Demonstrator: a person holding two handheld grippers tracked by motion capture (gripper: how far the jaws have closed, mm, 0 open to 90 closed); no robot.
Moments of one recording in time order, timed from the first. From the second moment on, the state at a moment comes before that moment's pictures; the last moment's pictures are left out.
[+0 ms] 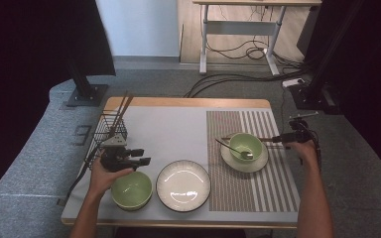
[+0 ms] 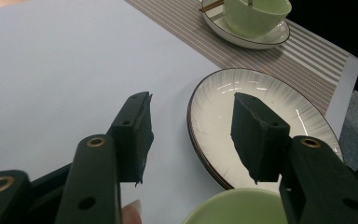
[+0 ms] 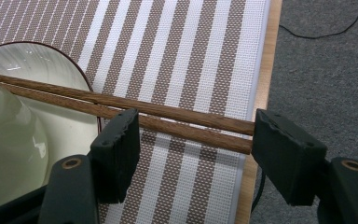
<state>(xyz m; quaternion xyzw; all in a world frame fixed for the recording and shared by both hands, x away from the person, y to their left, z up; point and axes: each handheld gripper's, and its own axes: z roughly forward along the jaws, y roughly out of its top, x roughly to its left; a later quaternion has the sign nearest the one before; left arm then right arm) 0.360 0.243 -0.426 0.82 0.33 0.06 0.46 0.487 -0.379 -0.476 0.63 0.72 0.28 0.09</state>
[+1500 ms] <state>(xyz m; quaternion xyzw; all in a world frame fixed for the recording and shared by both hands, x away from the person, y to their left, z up) 0.361 0.245 -0.425 0.82 0.33 0.06 0.46 0.489 -0.360 -0.478 0.62 0.73 0.29 0.08</state>
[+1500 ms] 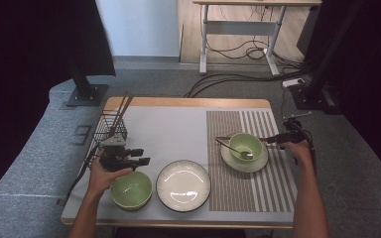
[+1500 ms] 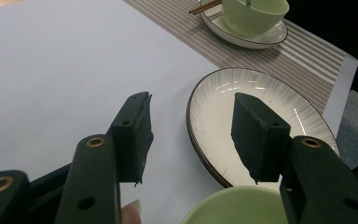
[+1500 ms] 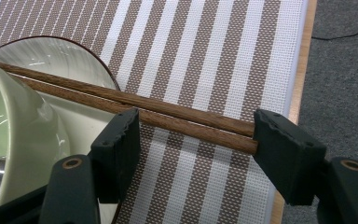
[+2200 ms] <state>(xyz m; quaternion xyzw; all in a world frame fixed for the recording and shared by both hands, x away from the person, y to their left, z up) 0.360 0.248 -0.422 0.82 0.33 0.06 0.46 0.488 -0.352 -0.480 0.61 0.73 0.28 0.08</state>
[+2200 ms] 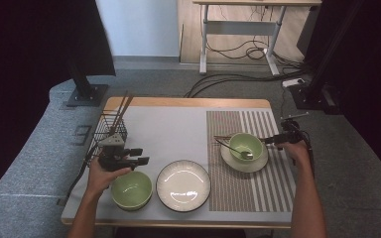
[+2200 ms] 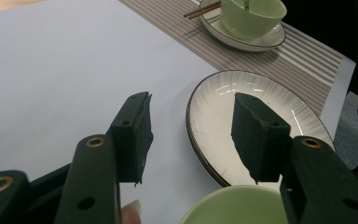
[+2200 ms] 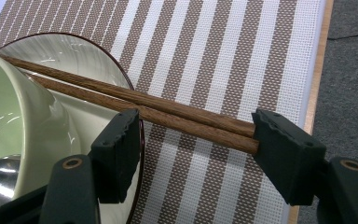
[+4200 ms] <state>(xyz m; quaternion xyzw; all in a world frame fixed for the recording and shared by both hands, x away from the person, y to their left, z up) 0.360 0.249 -0.420 0.82 0.32 0.06 0.47 0.480 -0.354 -0.470 0.61 0.72 0.31 0.09</state>
